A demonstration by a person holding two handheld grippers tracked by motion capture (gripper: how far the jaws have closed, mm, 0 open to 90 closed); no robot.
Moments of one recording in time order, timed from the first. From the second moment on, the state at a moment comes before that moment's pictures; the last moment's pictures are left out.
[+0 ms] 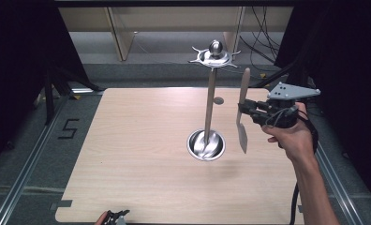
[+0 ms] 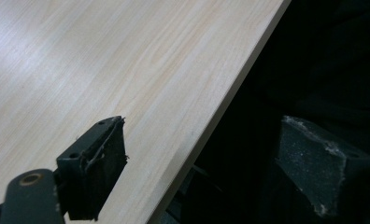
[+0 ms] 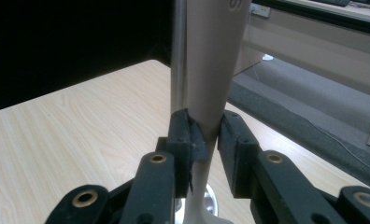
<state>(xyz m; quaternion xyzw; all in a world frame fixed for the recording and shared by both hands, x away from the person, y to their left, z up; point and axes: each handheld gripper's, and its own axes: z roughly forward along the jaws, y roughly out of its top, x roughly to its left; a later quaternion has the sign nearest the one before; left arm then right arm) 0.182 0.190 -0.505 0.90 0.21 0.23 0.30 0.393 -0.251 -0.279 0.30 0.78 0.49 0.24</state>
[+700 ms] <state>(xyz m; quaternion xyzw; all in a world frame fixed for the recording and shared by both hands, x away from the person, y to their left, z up) 0.181 0.190 -0.504 0.90 0.21 0.23 0.30 0.399 -0.238 -0.267 0.30 0.79 0.47 0.25</state>
